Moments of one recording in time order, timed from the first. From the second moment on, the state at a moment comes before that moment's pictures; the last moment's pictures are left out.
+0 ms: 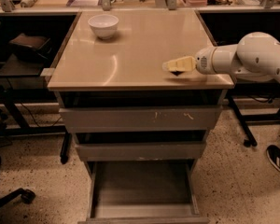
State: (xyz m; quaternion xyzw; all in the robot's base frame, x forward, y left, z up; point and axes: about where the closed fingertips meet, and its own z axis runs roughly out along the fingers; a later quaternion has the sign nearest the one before) arm 0.734 -0.164 0.815 -0.20 0.84 0.23 0.45
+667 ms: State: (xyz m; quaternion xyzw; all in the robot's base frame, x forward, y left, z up) arm 0.730 -0.158 0.811 -0.22 0.83 0.23 0.46
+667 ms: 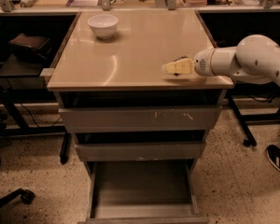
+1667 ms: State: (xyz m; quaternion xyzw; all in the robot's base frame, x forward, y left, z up) arm 0.711 -0.136 0.797 -0.25 0.82 0.18 0.48
